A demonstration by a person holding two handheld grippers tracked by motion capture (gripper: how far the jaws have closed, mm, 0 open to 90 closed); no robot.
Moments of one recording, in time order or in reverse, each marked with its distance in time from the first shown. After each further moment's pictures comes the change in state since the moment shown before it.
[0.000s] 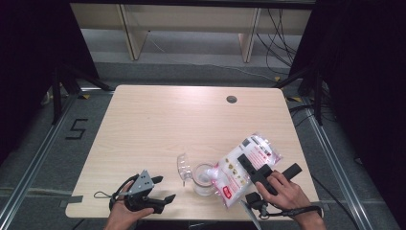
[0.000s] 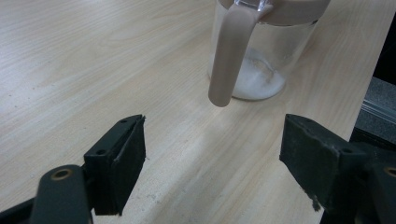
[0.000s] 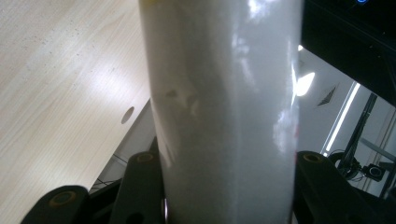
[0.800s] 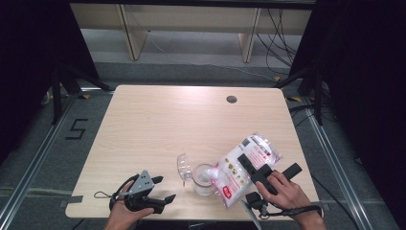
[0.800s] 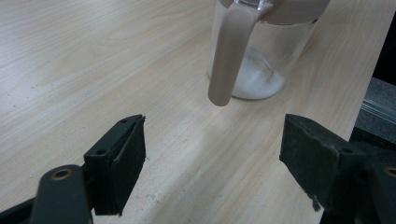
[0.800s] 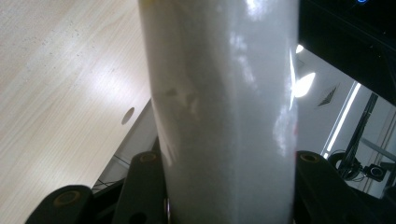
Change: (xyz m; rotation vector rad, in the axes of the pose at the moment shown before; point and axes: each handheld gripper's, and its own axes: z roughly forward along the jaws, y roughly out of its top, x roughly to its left) left arm 0.000 0.000 0.000 0.004 0.004 0.004; right arm -0.003 -0.001 0.001 0.000 0.052 -0.008
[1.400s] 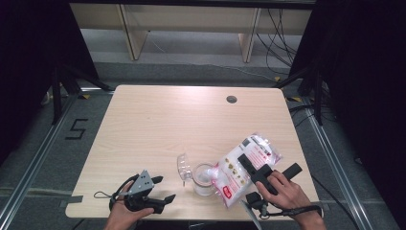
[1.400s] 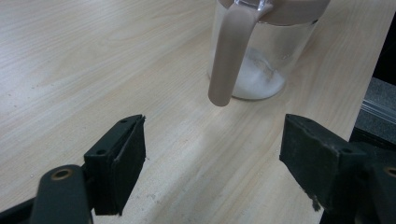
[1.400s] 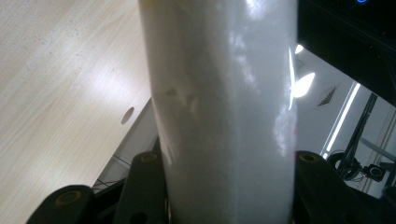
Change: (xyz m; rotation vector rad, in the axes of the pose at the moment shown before) left arm 0.000 0.000 0.000 -0.006 -0.007 -0.006; right arm 0.003 0.000 0.000 -0.002 -0.045 0.011
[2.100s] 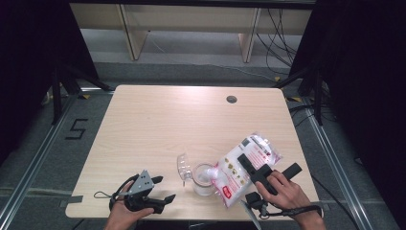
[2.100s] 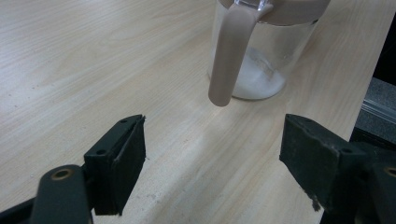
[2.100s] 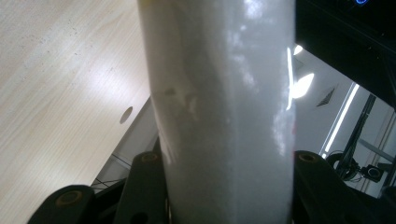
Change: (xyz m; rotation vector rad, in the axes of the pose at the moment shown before) left arm 0.000 0.000 0.000 0.000 0.001 0.001; right arm -0.002 0.000 0.000 0.003 -0.003 -0.013
